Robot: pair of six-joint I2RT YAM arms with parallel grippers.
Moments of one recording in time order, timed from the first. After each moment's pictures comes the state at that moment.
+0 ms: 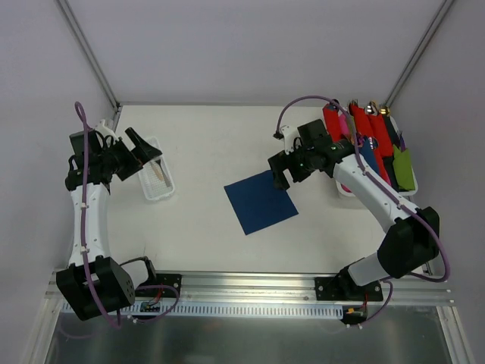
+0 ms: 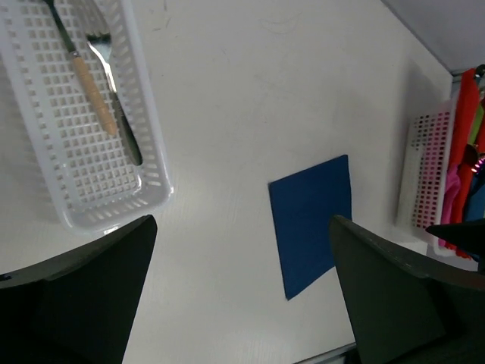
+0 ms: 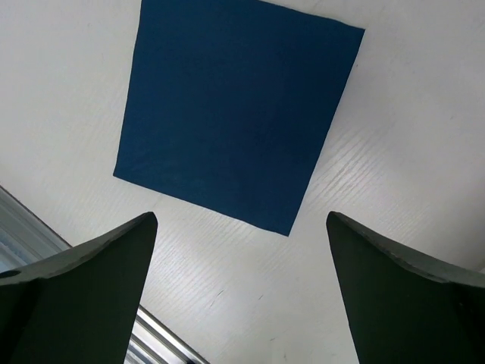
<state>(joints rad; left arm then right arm) 0.33 1.13 1.03 -0.56 0.59 -0.45 0.49 1.48 1.30 -0.79 -0.27 -0.12</state>
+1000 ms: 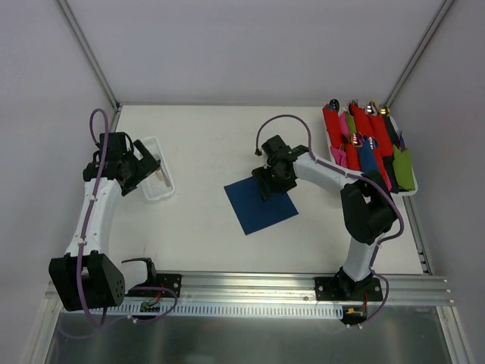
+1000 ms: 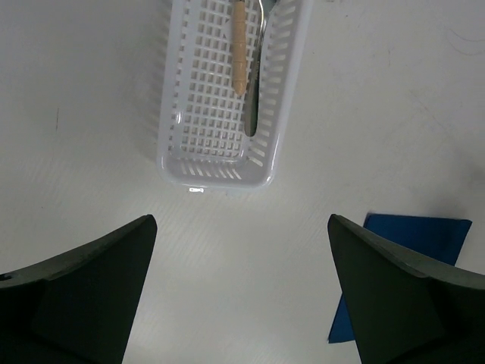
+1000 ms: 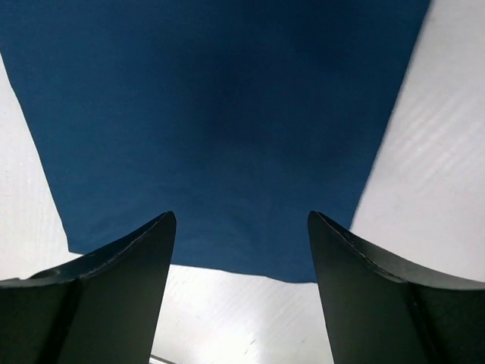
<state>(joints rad) 0.12 1.19 1.04 -0.76 -0.01 -0.58 0.62 1.83 1.32 -0.72 -0.05 0.13</state>
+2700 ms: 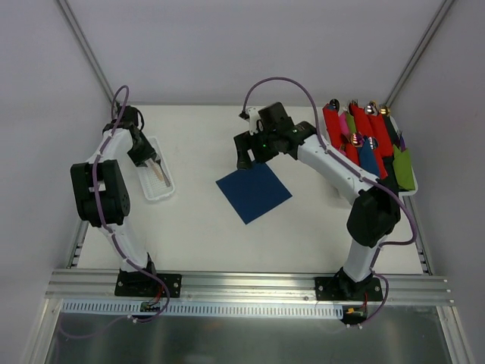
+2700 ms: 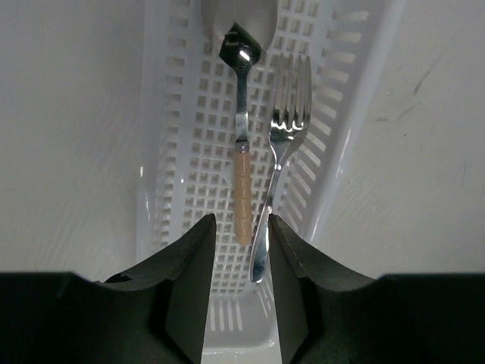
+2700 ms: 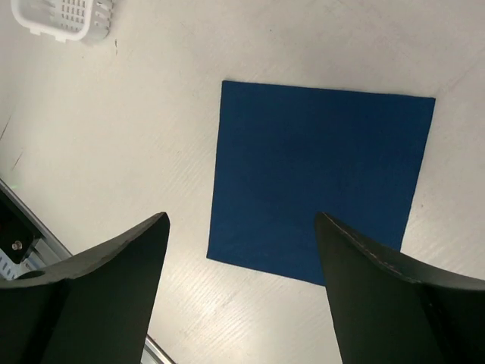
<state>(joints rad) 0.14 1.85 1.42 -0.70 -0.04 -0.49 0.65 1.82 1.67 -0.71 -0.26 0.10</state>
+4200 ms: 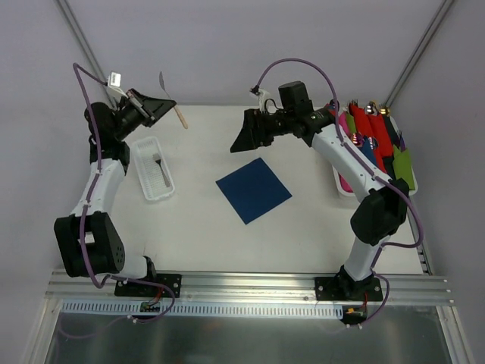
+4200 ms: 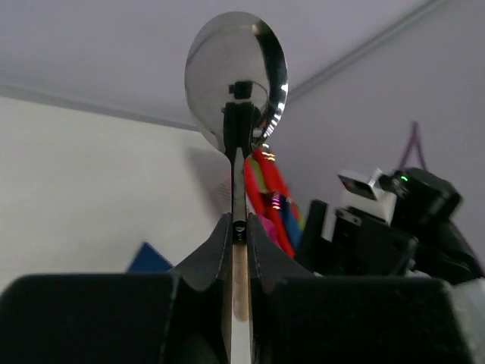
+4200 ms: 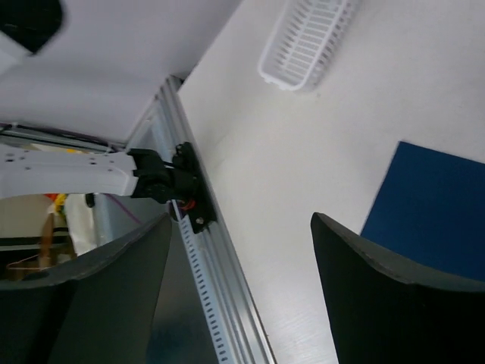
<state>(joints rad) 0.16 1.41 1.14 0.33 0.78 -0.95 0.54 1.80 1.78 -0.65 -0.81 0.27</state>
